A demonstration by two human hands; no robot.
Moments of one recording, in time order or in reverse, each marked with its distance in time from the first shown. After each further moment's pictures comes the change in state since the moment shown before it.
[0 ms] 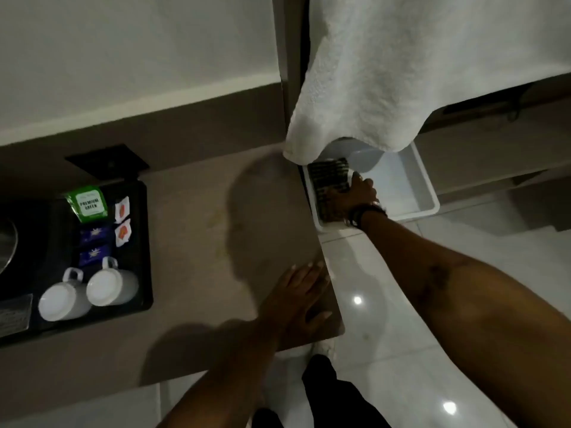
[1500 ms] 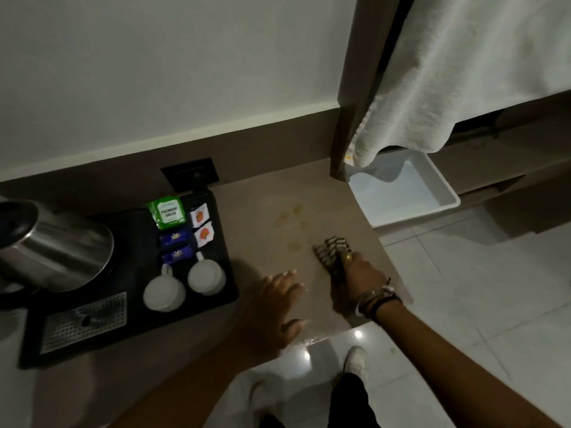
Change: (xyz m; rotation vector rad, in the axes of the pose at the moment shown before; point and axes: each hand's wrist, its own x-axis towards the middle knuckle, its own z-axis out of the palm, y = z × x) left_hand -0.196 -0.133 -0.063 -0.163 0.265 0.048; right_hand -0.256 -0.065 0.117 -0.457 -0.072 -0.170
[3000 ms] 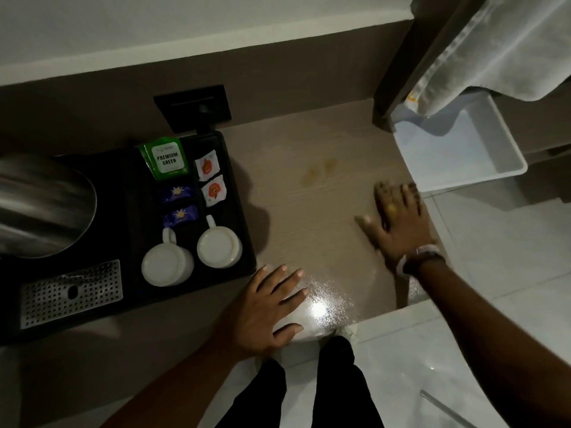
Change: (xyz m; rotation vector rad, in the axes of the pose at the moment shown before) left_hand -0.055 -0.068 0.031 0.194 -0.230 0.112; right_hand 0.086 0.035 0.035 -0.054 0.294 -0.098
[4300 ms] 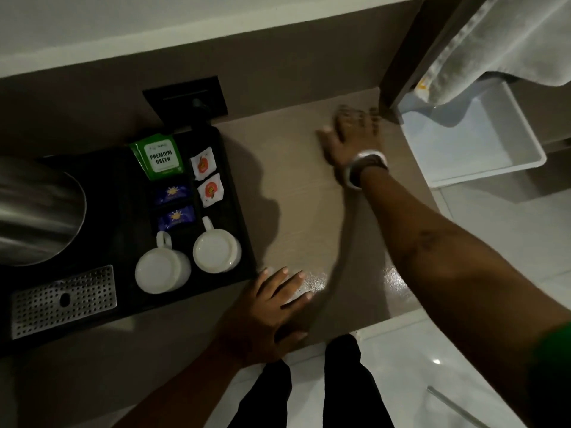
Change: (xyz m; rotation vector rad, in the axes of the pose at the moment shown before) left_hand -0.002 0.000 -0.006 -0.101 0.093 0.025; right_hand 0.149 -0.101 -0.025 0.078 -0.012 0.001
